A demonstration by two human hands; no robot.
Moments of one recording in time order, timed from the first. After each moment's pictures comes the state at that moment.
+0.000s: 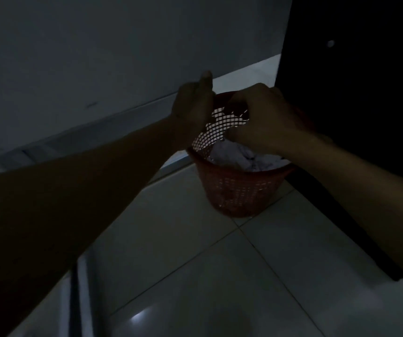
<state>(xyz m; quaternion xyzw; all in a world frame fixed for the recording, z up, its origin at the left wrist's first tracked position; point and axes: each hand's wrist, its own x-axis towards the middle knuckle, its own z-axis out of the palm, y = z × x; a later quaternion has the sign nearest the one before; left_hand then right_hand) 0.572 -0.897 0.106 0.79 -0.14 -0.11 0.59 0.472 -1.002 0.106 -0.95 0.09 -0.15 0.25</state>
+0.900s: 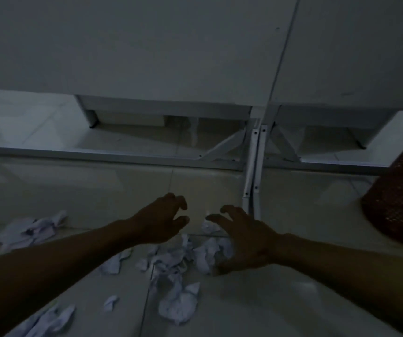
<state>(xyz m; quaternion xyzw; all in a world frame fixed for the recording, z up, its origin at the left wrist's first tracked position) 0.386 -0.361 0.002 0.96 -0.13 -0.17 0.17 0.389 -0.609 -0.007 -0.90 -0.32 0.26 0.11</state>
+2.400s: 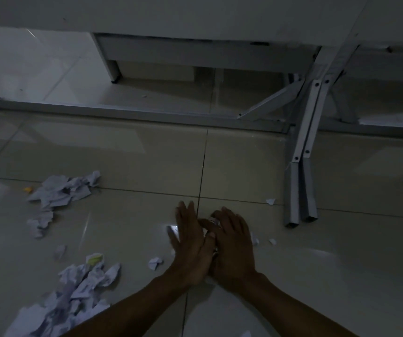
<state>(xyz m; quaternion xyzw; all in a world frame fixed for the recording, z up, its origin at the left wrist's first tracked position) 0.269 -0.364 -0.117 0.90 0.10 -0.07 0.42 0.293 -0.476 -0.149 -0.92 -0.22 -0.05 0.31</state>
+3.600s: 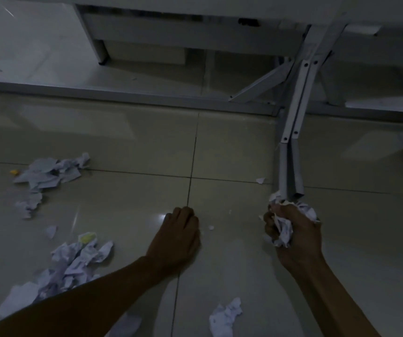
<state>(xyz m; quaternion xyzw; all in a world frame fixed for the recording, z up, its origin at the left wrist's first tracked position) 0.250 -0.328 -0.149 0.96 -0.20 0.12 0.15 0.289 -0.570 -0.092 -0.48 0.17 0.07 0.86</state>
